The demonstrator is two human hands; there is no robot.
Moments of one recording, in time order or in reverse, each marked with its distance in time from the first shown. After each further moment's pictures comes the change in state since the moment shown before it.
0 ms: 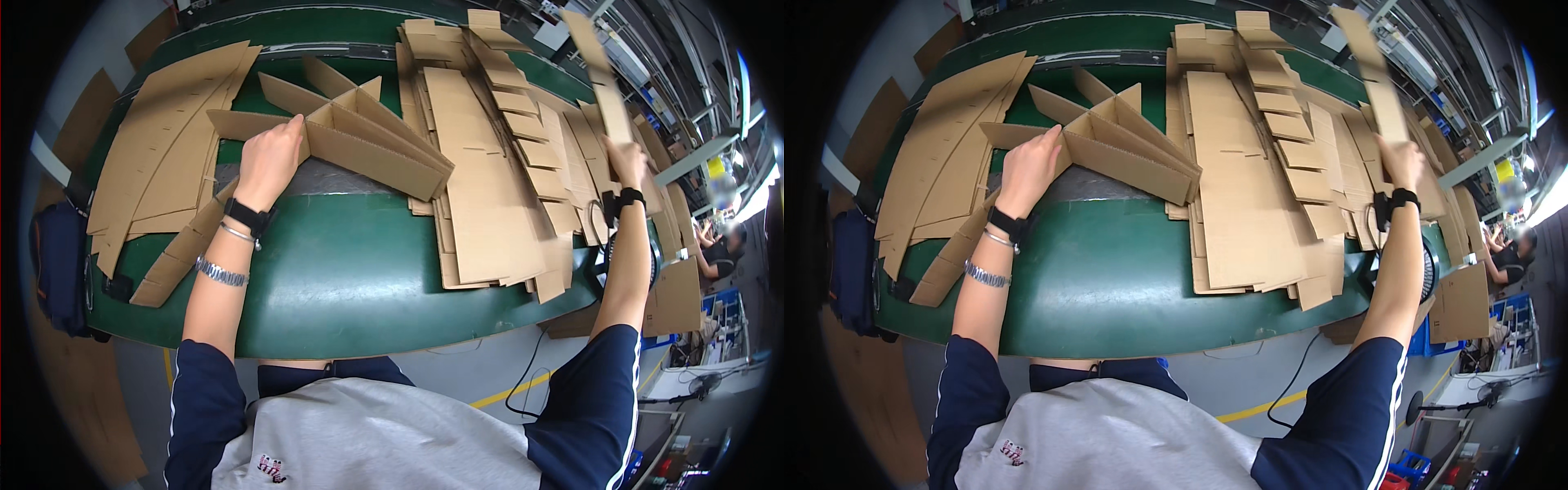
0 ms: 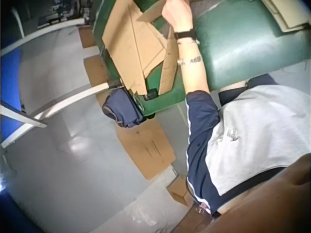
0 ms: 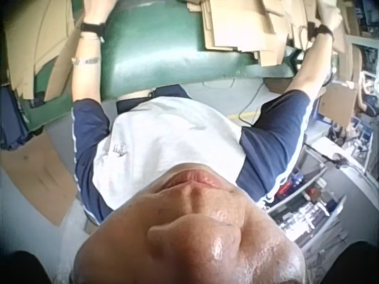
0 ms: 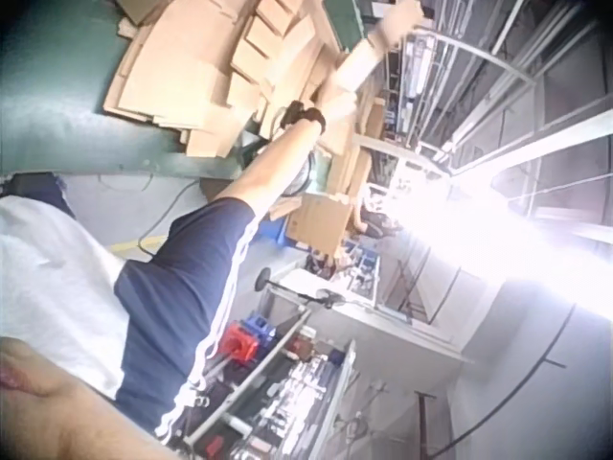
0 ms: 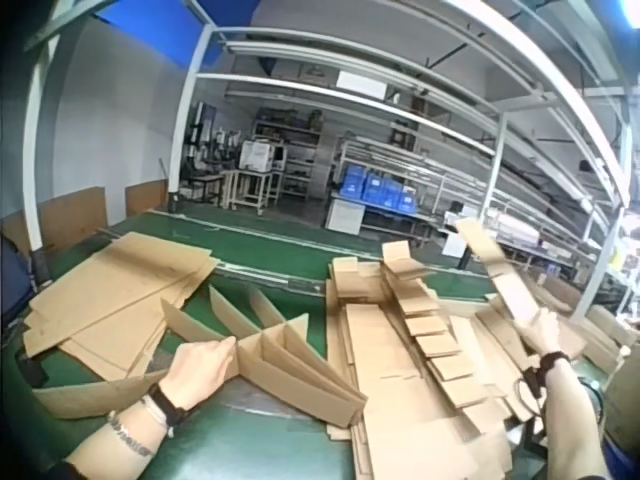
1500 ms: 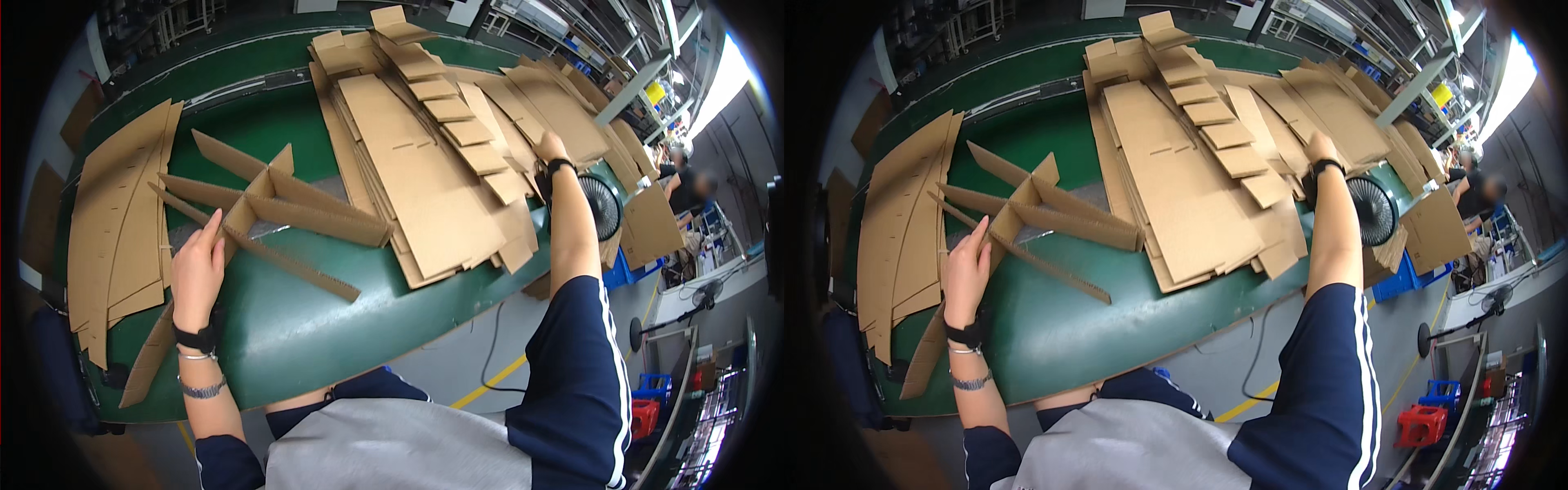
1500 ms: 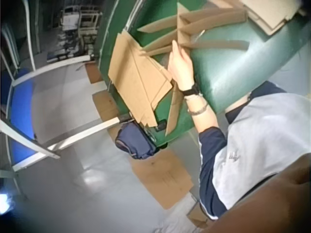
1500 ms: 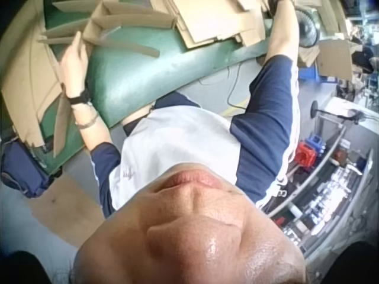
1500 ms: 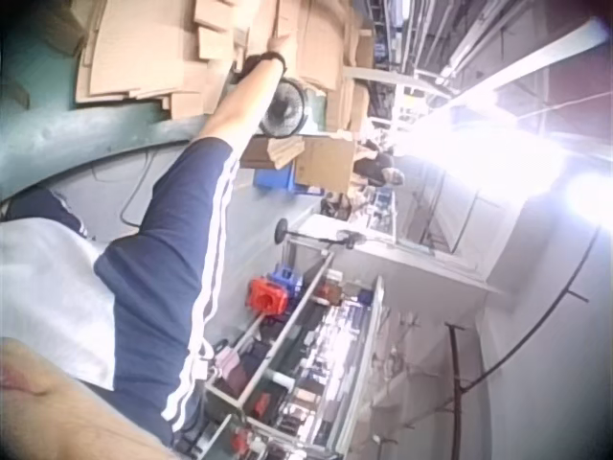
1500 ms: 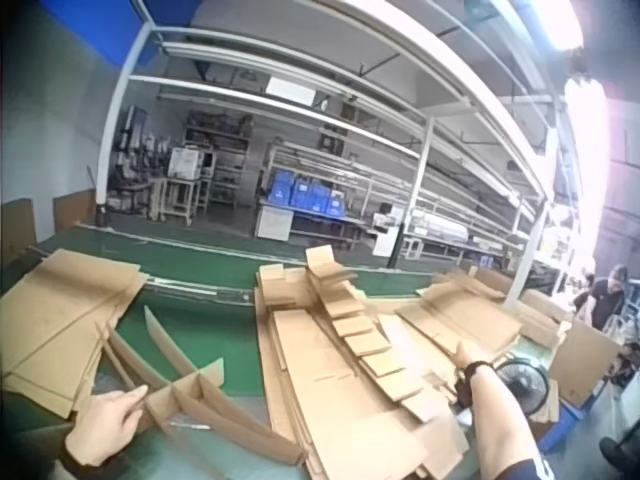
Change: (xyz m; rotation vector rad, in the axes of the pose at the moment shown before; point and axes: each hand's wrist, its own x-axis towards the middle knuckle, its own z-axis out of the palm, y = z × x) left_hand -0.059 -0.005 -0.049 -0.233 -0.217 -0.137; right_hand -0.028 0.067 0.094 -0.022 -0.378 -0.245
